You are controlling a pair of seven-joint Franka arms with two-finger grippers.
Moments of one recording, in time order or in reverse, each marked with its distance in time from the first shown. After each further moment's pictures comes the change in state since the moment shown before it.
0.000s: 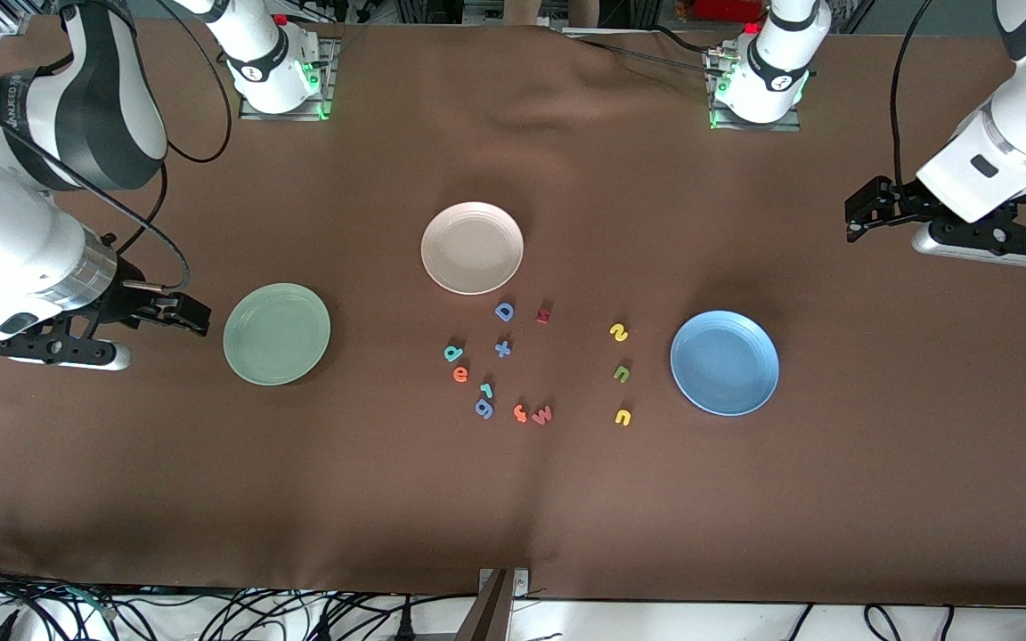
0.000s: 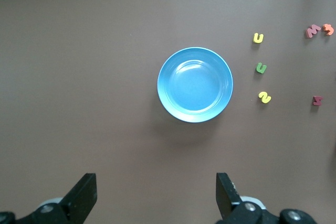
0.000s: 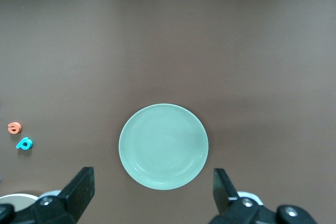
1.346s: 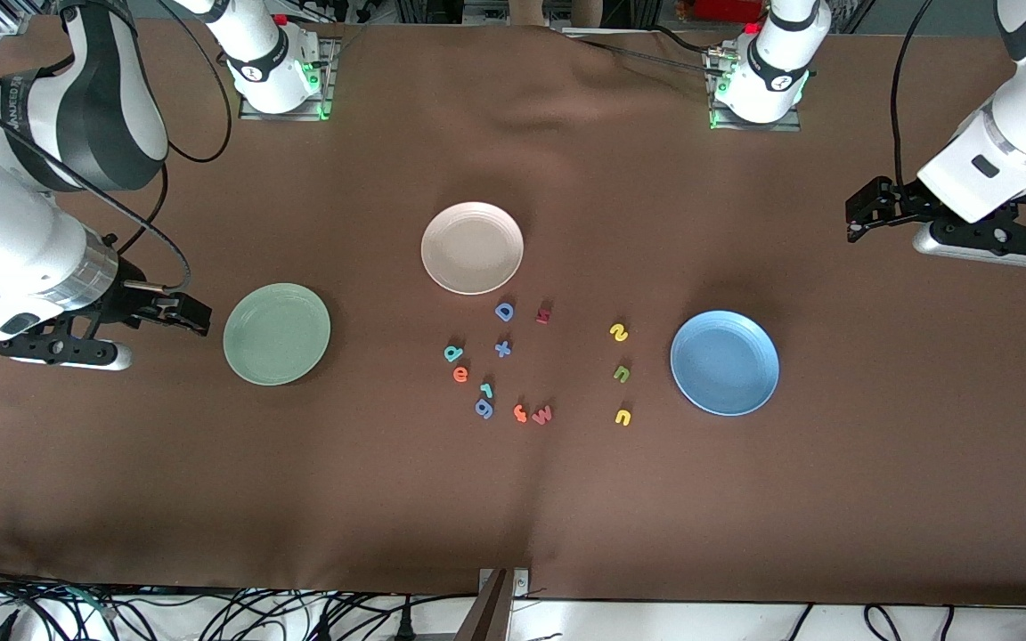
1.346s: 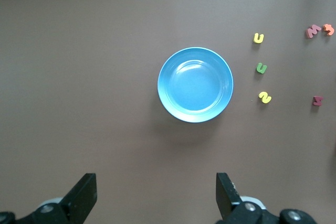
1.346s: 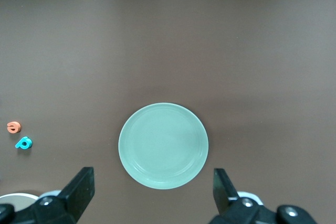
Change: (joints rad) left arm 0.001 0.000 0.001 0.000 0.000 0.000 0.000; right arm 0.000 0.000 0.000 -0.003 0.000 0.000 0.000
